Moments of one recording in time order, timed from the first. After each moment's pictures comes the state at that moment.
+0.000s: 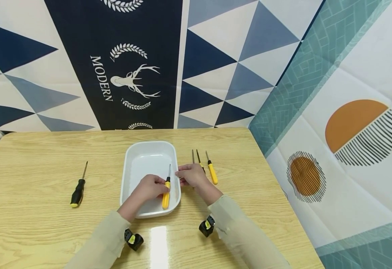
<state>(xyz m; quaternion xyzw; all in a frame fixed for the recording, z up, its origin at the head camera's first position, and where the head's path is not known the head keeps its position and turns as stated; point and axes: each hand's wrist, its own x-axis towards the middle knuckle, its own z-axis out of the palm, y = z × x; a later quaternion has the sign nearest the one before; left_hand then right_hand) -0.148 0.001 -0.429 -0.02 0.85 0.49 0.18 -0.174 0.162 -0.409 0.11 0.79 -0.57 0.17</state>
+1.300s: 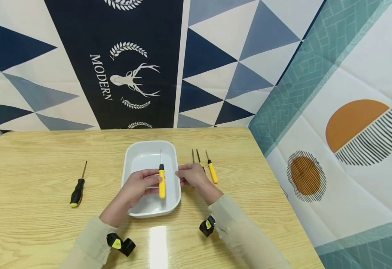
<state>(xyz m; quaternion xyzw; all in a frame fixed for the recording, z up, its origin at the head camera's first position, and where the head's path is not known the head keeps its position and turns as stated) -0.143 -0.021 -0.421 -0.04 0.66 0.73 0.17 -0.173 0.161 -0.409 0.11 0.80 -0.57 0.17</state>
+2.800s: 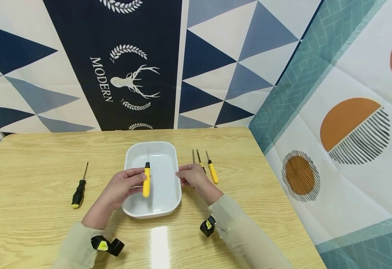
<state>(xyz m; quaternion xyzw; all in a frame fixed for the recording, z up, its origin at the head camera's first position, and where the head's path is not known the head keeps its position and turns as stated) -0.140 -0.060 -0.412 -0.02 0.67 0.73 0.15 -0.173 0.162 -0.409 0.11 0.79 -0.58 0.17</state>
